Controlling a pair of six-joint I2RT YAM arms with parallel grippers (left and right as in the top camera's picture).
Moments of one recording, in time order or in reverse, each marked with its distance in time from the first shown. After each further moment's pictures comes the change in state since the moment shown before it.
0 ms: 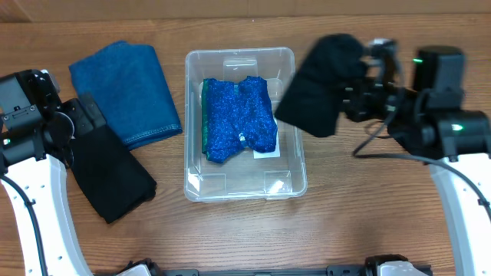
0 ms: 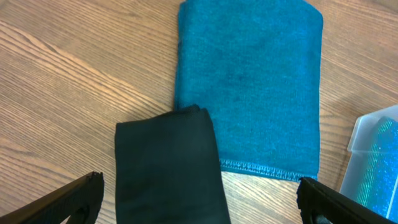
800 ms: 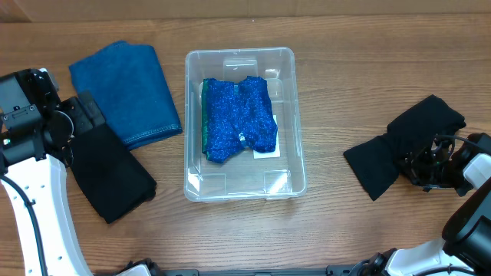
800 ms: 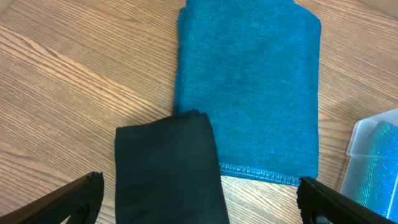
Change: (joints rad) left arm 0.000 0.000 0.000 0.018 0.000 0.000; right arm -0.783 0.460 -0.531 0.230 0.012 -0.004
